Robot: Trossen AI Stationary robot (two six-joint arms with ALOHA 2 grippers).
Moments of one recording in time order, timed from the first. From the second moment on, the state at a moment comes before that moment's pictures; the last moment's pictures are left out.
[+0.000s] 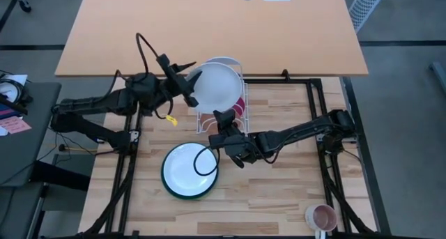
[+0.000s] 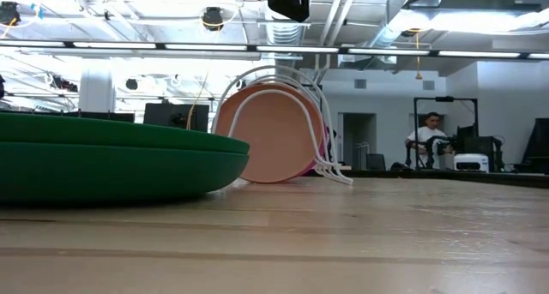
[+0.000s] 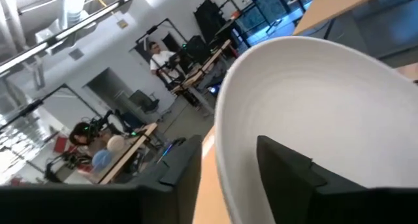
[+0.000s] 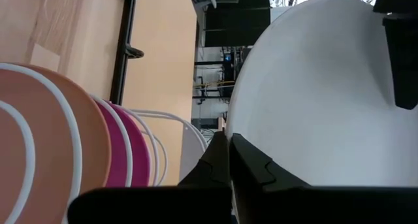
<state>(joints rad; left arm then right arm) 0.07 1.18 1.33 -0.10 -0.72 0.69 0.23 1.87 1.53 0.05 1.21 -1.20</state>
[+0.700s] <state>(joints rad) 0.07 1.18 1.33 -0.04 -0.71 0.76 0.25 1.87 1.53 0.06 1.20 -1.16</state>
